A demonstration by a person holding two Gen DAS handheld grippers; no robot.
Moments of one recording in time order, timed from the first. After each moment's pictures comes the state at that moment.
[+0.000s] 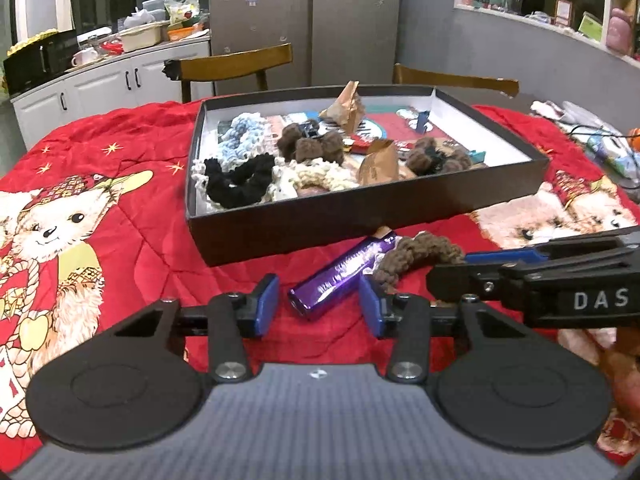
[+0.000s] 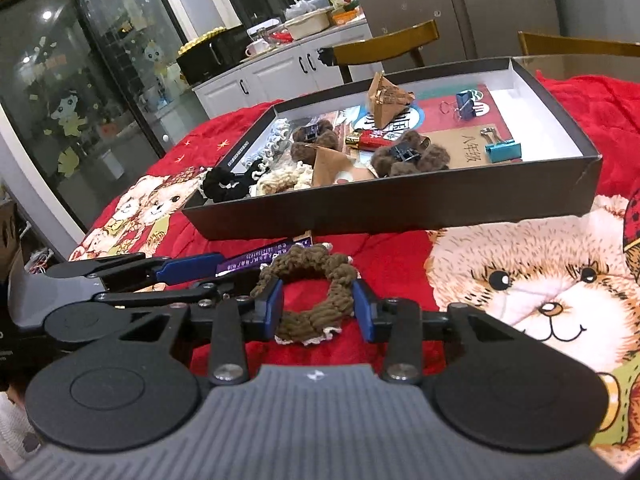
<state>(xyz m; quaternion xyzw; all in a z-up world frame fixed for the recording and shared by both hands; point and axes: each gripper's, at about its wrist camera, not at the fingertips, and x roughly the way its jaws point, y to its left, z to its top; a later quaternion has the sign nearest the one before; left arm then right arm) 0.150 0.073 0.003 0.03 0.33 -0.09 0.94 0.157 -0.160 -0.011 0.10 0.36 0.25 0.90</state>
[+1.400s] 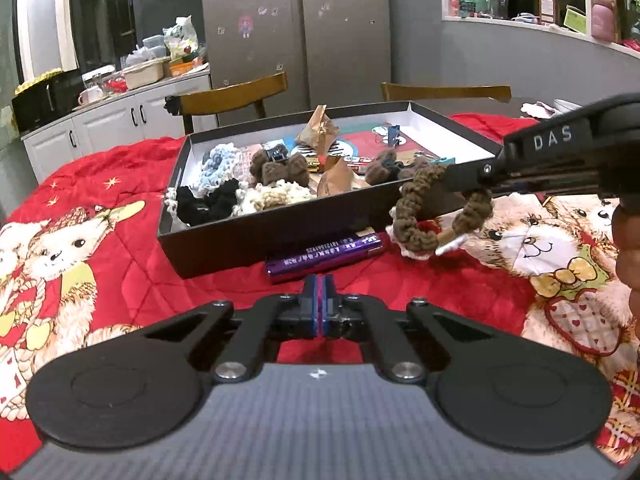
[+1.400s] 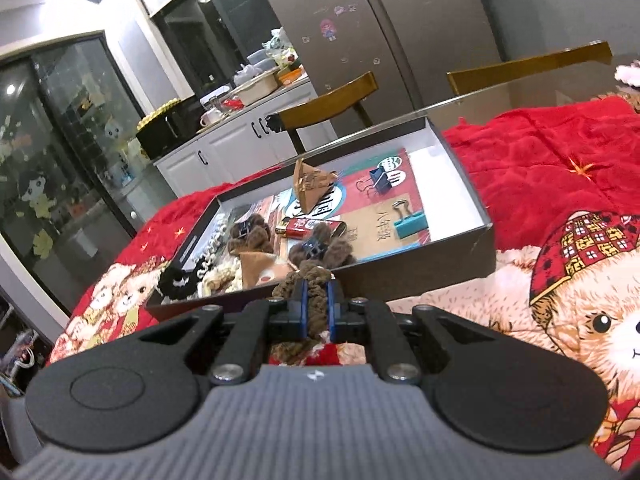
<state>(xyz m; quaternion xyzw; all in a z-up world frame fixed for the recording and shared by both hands) 0.124 0.036 0.005 0.06 0.29 -0.08 0.95 0.172 -0.219 0.015 0.19 0.30 0.17 0.92</state>
